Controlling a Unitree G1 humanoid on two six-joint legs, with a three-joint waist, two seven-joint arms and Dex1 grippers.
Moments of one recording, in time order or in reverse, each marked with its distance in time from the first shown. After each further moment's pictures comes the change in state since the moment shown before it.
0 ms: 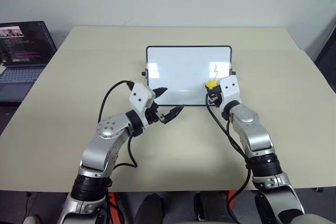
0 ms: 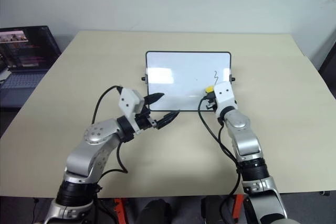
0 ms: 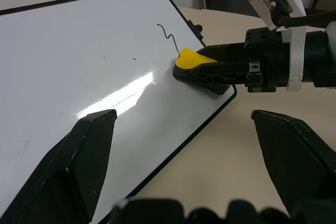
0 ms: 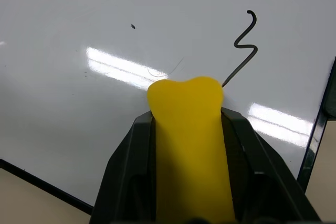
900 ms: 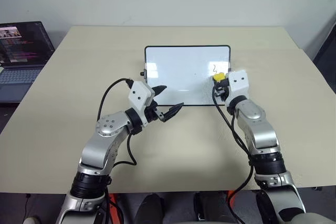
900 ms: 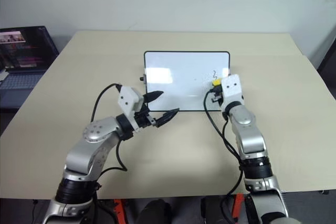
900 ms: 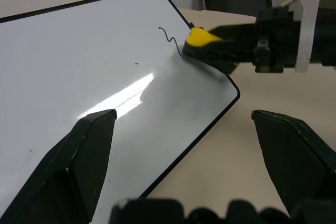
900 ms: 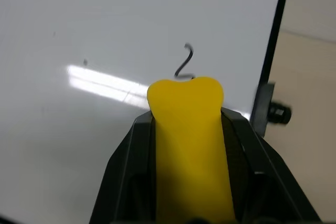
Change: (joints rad) left arm -0.019 0.009 0.002 0.019 0.001 -0.010 -0.004; right arm -0.057 -0.004 -0.061 -0.014 0.023 -0.029 -0.054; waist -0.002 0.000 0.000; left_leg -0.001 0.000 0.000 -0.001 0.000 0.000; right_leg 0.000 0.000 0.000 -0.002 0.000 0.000
